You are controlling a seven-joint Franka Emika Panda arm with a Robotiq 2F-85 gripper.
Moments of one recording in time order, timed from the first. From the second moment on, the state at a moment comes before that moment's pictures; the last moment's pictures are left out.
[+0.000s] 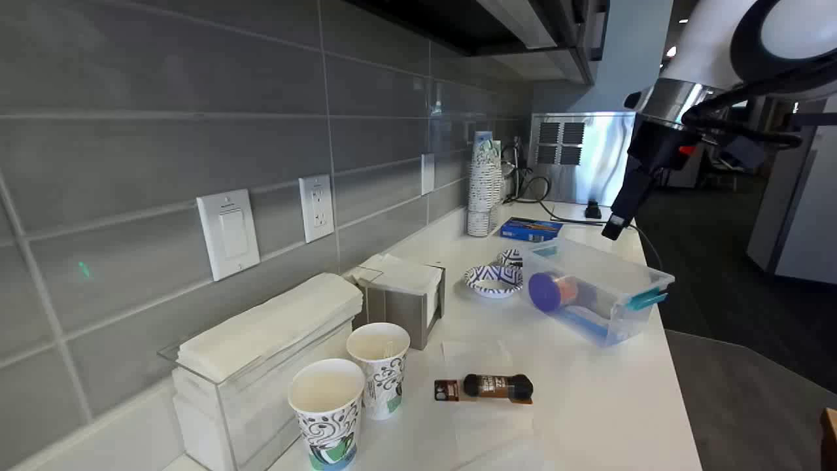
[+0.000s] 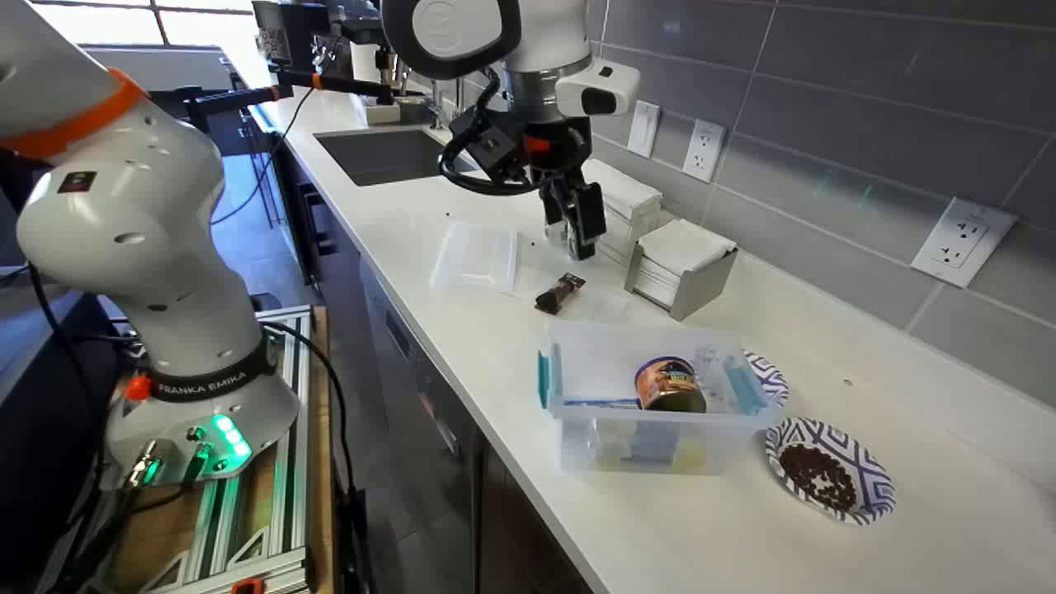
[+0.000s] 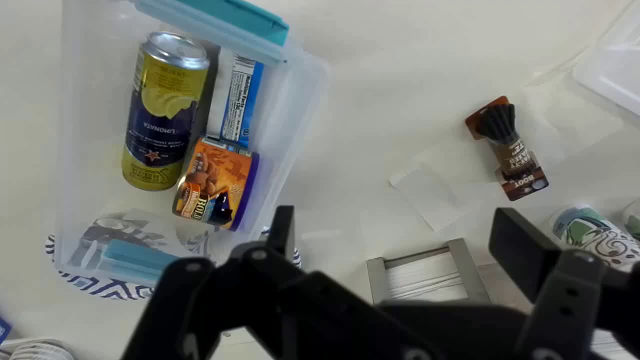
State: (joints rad) arm -0.02 -0.52 -0.18 -2.65 -0.02 2.42 -0.22
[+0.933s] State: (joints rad) arm 0.09 -0.50 -0.20 -2.65 0.15 2.45 -0.35
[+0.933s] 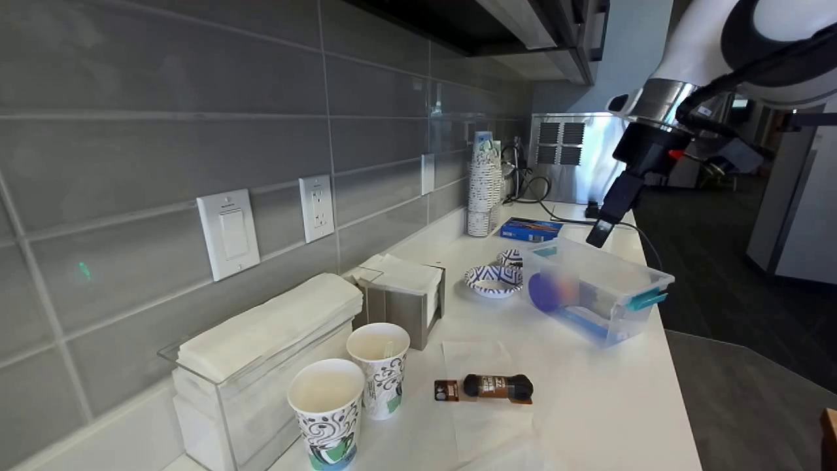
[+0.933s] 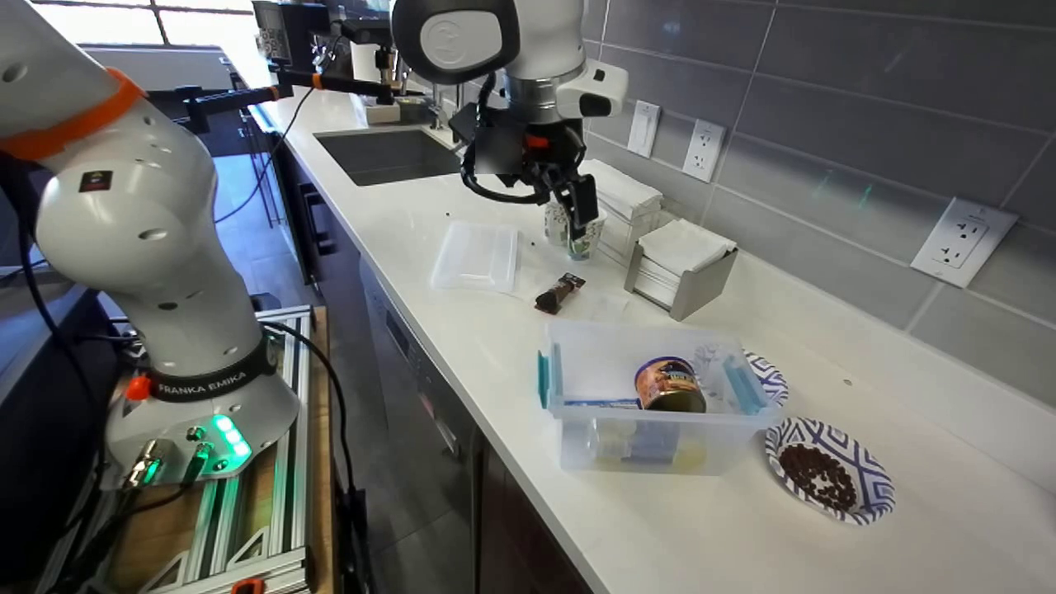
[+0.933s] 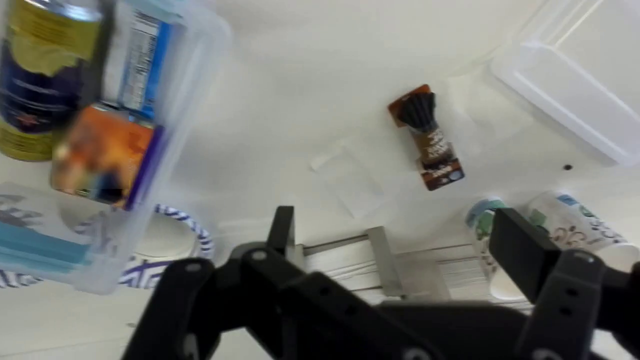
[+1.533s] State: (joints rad) arm 0.43 -0.20 -0.16 -2.53 0.60 2.49 -0.81
